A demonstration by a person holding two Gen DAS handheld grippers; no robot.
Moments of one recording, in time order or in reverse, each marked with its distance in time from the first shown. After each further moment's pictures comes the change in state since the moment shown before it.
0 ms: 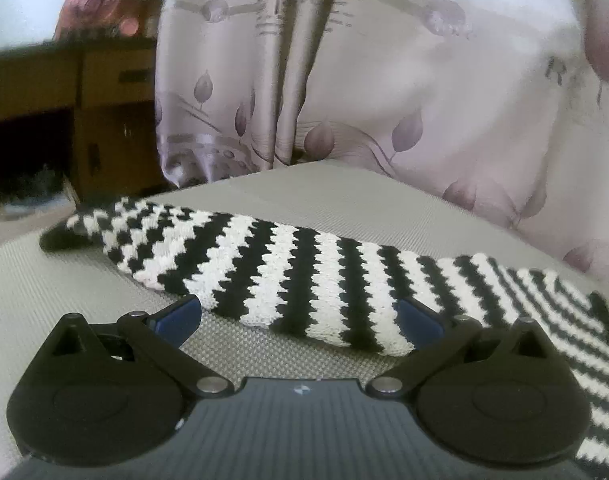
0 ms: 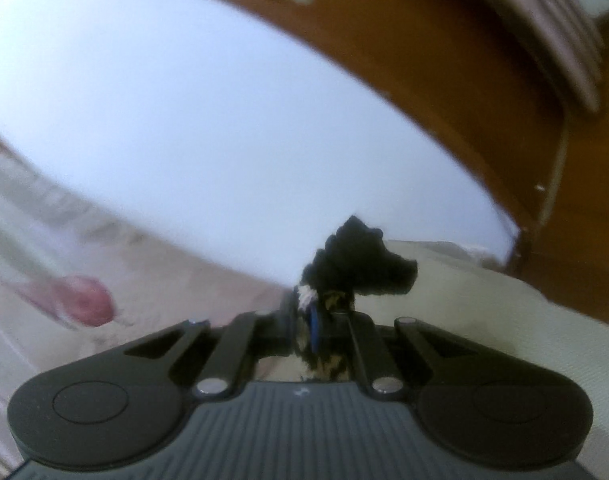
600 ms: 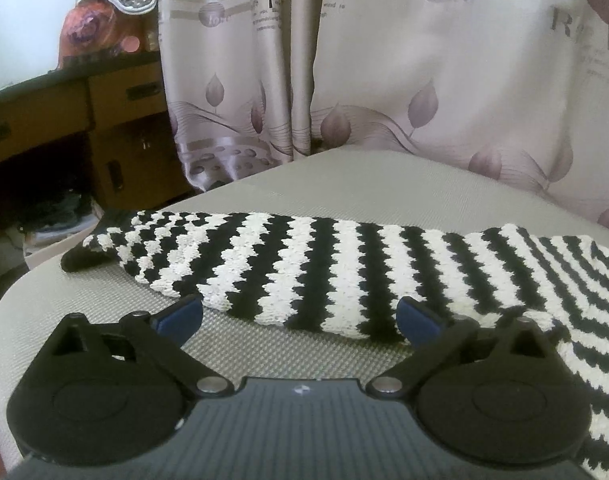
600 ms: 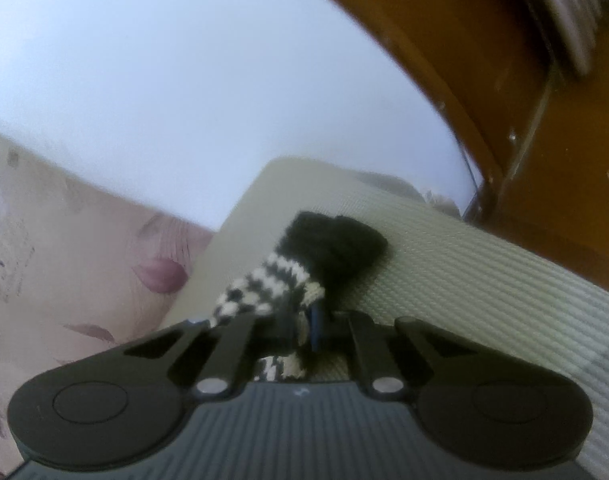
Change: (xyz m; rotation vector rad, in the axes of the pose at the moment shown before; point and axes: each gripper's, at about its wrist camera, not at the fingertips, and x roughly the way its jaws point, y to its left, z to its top) left arm 0.008 -0.024 -0.001 0.138 0.026 0.139; right arm 0.103 -0.097 -0.041 -0.010 0.176 -0.171
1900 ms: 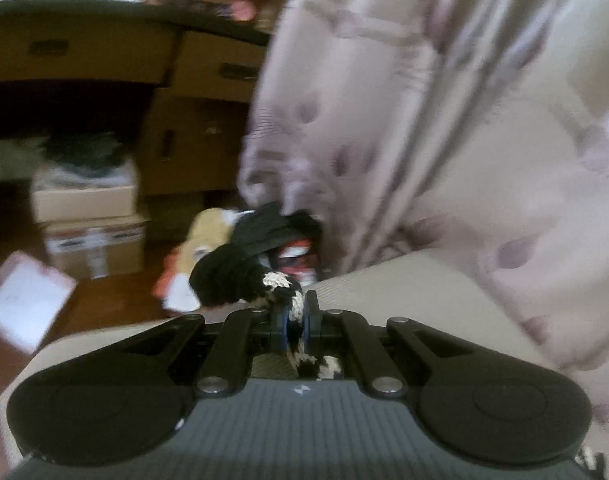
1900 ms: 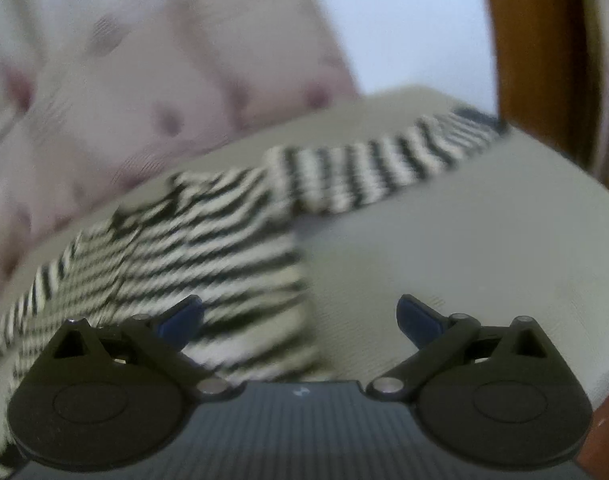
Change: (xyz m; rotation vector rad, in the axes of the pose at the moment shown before) left arm 0.051 0.141 0.092 -0.432 -0.003 0.017; right arm -0.180 0.213 -0.232 -0.562 0.159 -0.175
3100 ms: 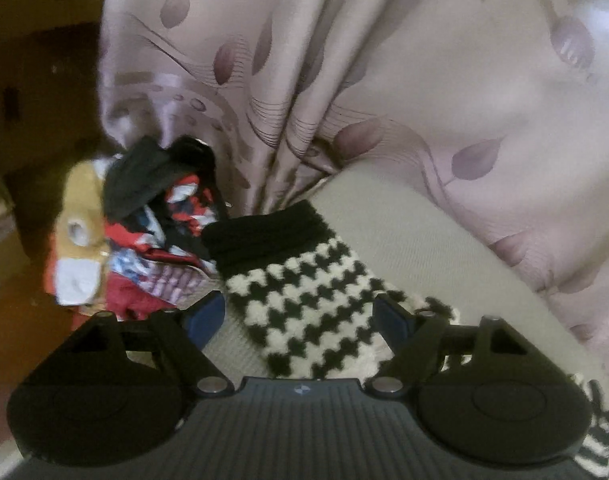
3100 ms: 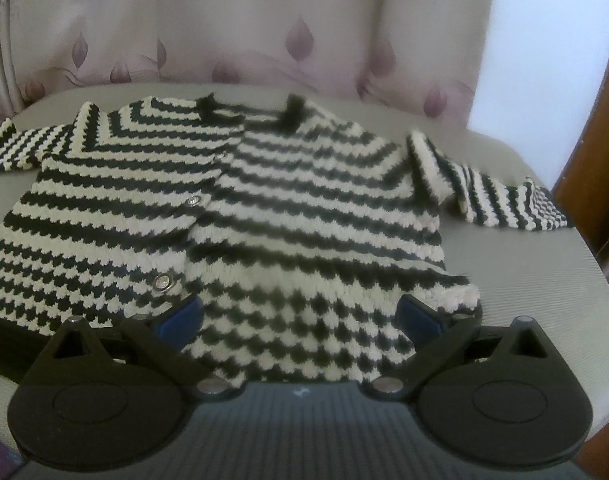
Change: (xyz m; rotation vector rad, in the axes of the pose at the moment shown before) left arm 0.146 -0.031 0.022 0.207 0.308 -0.350; right arm 0.016 0.176 -0.082 -0.532 0.094 -0.093
